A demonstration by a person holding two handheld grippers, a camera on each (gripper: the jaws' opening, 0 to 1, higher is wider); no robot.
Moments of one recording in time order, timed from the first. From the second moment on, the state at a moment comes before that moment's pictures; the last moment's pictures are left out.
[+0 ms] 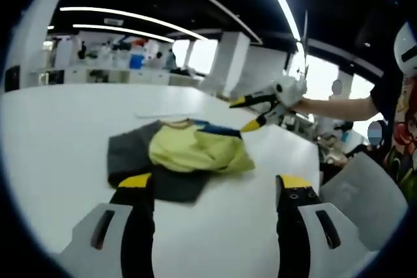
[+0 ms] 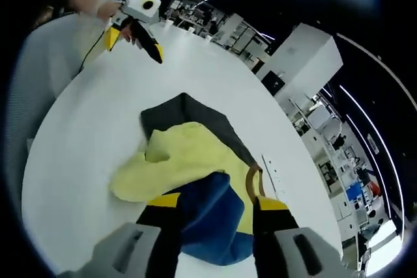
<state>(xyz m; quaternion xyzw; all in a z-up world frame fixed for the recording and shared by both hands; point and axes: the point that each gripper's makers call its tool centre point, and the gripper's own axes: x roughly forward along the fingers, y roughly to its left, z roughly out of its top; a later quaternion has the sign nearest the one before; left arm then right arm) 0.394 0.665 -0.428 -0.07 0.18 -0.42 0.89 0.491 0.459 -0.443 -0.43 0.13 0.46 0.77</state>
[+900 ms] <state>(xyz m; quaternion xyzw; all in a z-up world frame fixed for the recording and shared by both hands) 0.394 0.661 -0.431 -0.07 0.18 -0.43 0.88 0.453 0.464 -0.485 -0.48 0.14 0.50 0.71</state>
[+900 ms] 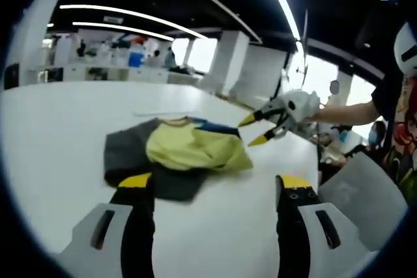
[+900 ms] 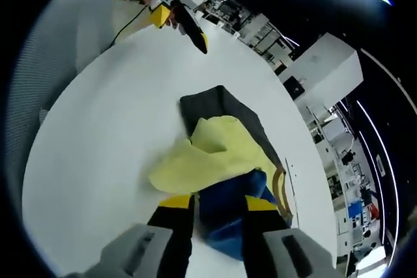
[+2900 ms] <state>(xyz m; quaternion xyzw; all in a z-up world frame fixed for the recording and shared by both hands) 0.391 0.659 -0.432 -0.07 0.18 -0.43 0.88 0.466 0.433 -0.443 -0.43 0.14 0.41 0.79</state>
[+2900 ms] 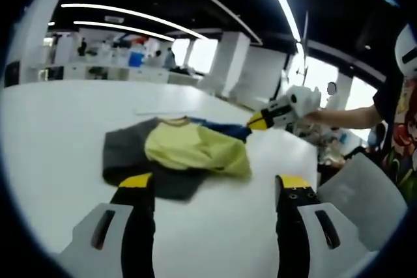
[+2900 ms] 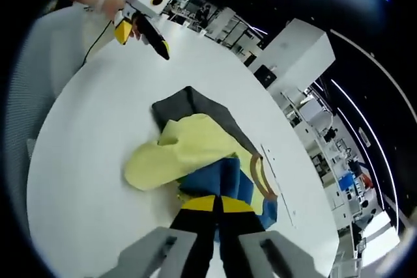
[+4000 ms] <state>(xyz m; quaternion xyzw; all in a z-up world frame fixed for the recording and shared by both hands) 0.389 0.648 -0.437 -0.07 0.19 -0.44 0.87 0.476 0.251 -0.403 -0.34 0.21 0.23 0.89</state>
